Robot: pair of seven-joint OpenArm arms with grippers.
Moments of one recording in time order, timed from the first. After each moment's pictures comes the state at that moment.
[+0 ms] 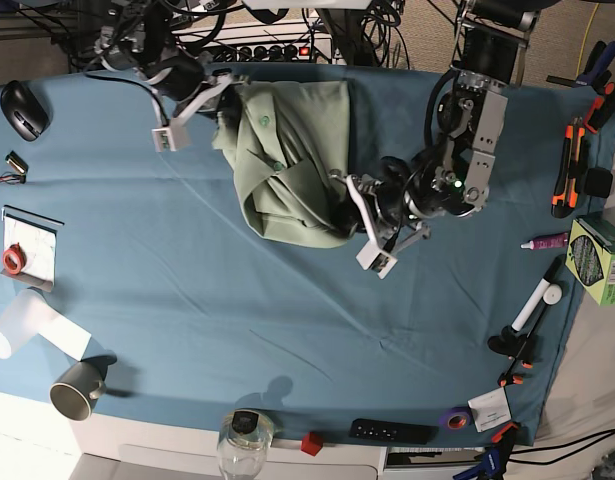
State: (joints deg) left arm -5.3 -6.6 14.3 90.1 -29.8 -19.8 51.1; right arm -28.7 -2.7 21.5 113.8 35.3 28.1 -63.4
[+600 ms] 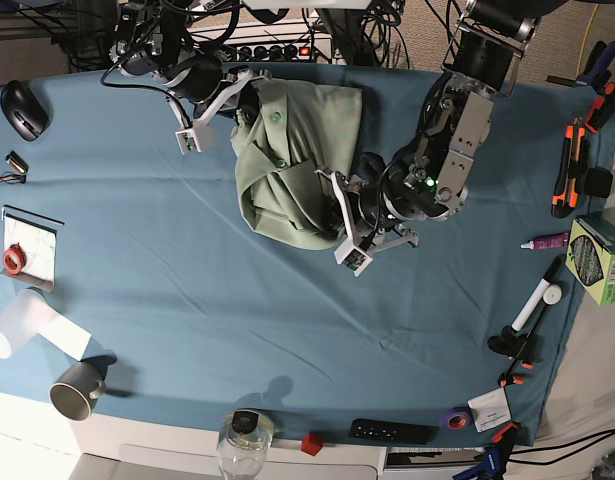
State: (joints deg) left arm -7.1 -6.7 21.1 90.1 -19.1 -17.0 49.4; right arm -28.8 -2.5 16.1 114.0 31.3 28.7 -63.3
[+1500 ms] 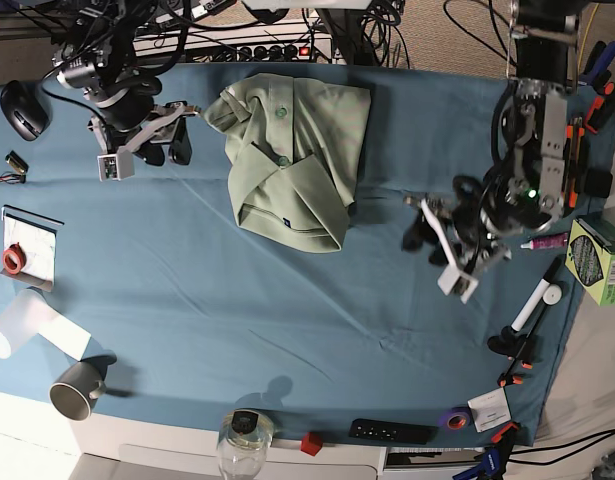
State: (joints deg) left arm -4.0 -17.1 4.1 97.9 -32.5 -21.2 55.4; right arm -22.8 1.2 30.7 119.9 29.6 29.5 -61.5
